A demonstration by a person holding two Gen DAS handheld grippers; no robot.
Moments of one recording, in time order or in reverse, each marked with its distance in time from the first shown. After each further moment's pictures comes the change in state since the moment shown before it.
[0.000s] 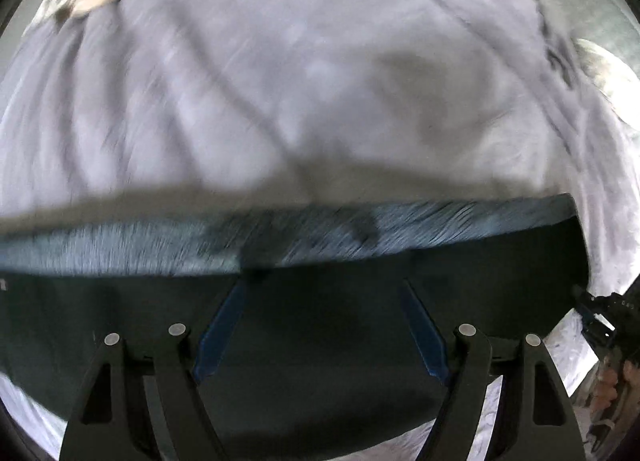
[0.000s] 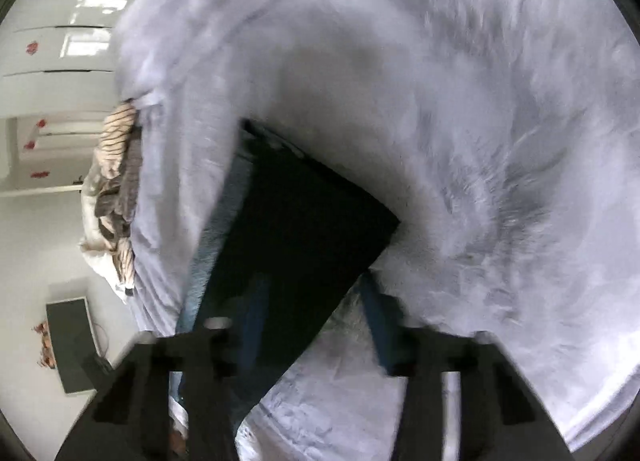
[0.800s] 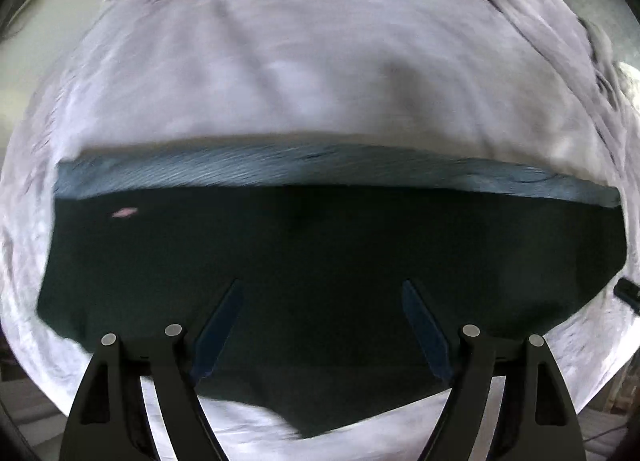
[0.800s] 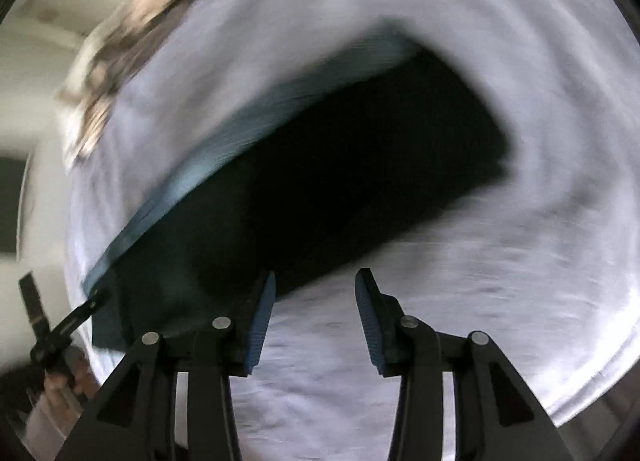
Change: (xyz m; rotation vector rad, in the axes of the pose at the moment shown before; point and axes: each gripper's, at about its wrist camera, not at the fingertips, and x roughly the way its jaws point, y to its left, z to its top) left arm -0.062 0.143 -0.069 -0.077 -0.042 0.172; right arm 0.030 0.138 -0.114 -0.576 0.142 -0.209
